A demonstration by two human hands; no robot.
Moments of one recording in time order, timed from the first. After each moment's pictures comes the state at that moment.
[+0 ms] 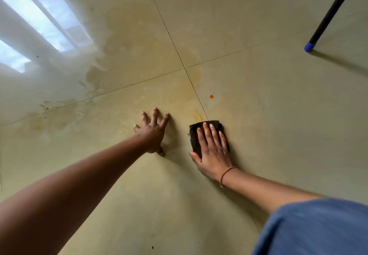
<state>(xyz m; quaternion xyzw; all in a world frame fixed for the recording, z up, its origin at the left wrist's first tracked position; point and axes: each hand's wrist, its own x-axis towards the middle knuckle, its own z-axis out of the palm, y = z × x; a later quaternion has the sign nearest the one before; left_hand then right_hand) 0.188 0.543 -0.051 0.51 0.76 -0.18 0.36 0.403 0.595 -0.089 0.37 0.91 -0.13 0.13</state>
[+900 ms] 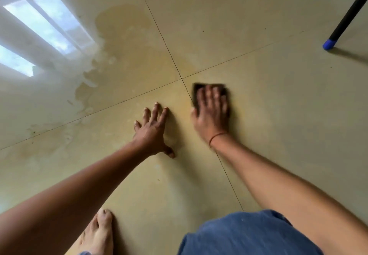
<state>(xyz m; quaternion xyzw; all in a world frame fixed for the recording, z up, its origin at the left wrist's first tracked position) 0.163 0.601 -0.070 0.50 0.79 -0.07 0.34 0.312 0.718 -0.114 0.49 0.86 -0.10 -0.05</state>
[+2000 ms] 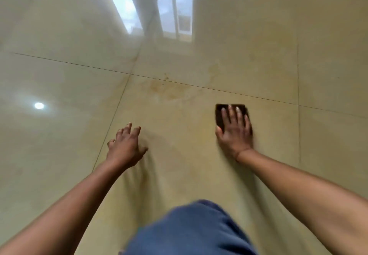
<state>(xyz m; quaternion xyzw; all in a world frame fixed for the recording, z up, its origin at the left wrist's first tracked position) 0.091 0.266 -0.036 0.11 0.96 0.00 0.27 0.185 0.569 -0.103 0.19 0.97 -0.12 0.05</state>
